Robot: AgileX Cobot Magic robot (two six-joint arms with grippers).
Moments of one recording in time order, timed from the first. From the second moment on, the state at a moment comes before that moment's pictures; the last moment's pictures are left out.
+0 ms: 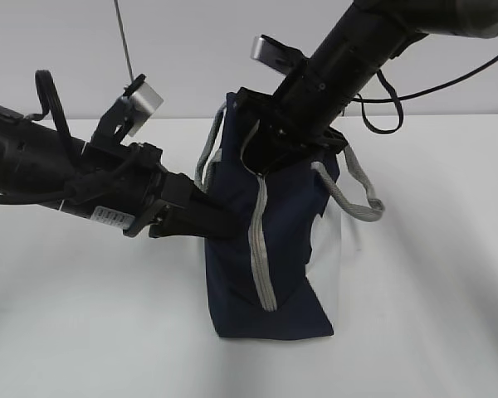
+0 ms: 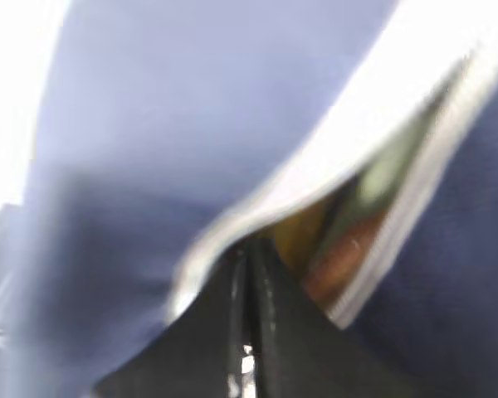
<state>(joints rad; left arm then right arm) -0.39 1.66 -0.91 -1.37 0.87 1.17 0.31 2.09 -1.79 0.61 1.22 -0.22</state>
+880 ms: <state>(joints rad) -0.39 1.66 -0.91 -1.37 0.87 1.17 0.31 2.07 -1.87 0.55 1.22 -0.20</state>
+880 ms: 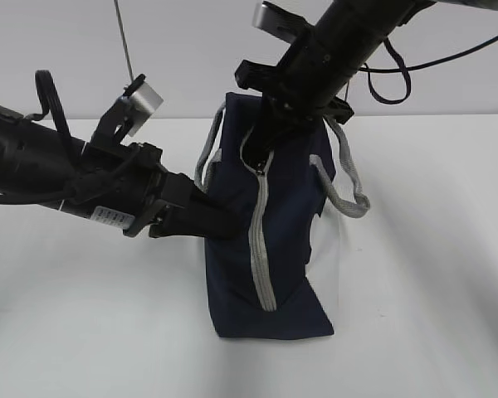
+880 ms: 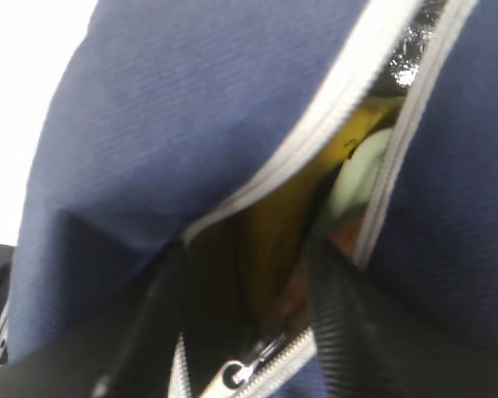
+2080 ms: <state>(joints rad) -0.39 1.66 -0.91 -1.37 0.87 1.17 0.31 2.07 -1.86 0.49 1.22 0.13</state>
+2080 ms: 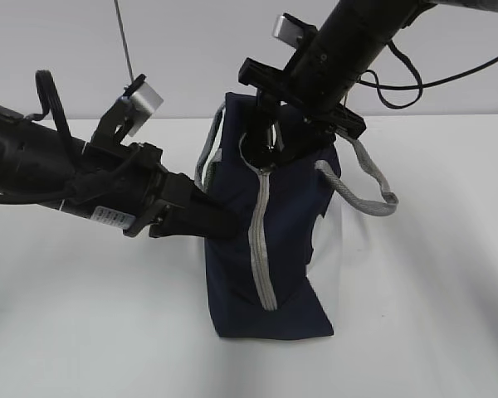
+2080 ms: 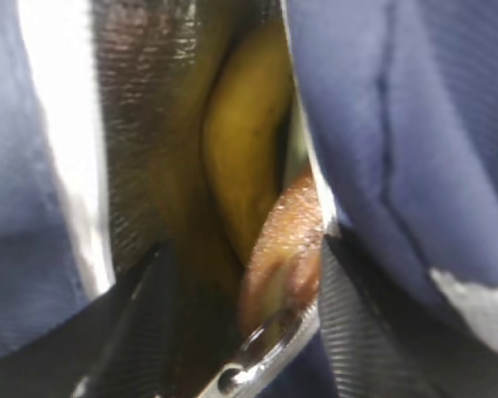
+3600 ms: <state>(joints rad) -0.39 1.66 -0.91 -1.37 0.87 1.17 0.31 2.02 -1.86 0.52 1.23 -0.01</state>
